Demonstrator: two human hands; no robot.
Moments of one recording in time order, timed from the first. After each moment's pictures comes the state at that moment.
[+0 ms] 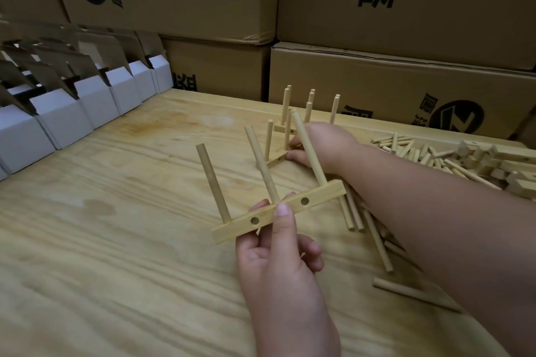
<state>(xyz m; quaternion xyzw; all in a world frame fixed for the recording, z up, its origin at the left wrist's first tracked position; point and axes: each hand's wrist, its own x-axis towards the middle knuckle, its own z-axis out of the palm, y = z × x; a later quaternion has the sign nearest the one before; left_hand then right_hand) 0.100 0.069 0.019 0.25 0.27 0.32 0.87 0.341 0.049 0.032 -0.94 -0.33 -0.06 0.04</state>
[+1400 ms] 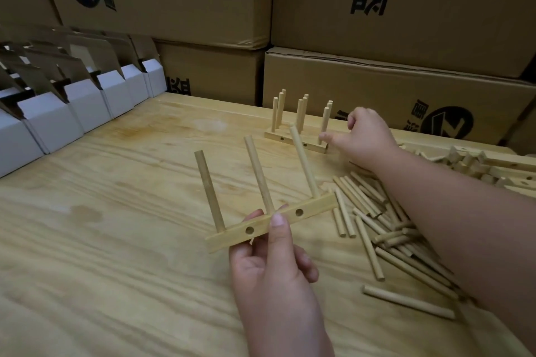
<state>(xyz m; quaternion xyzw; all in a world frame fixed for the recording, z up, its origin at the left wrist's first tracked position) 0.103 0.065 0.015 0.26 0.29 0.32 0.86 0.369 -0.018 0.037 -0.95 -0.10 -0.14 0.25</state>
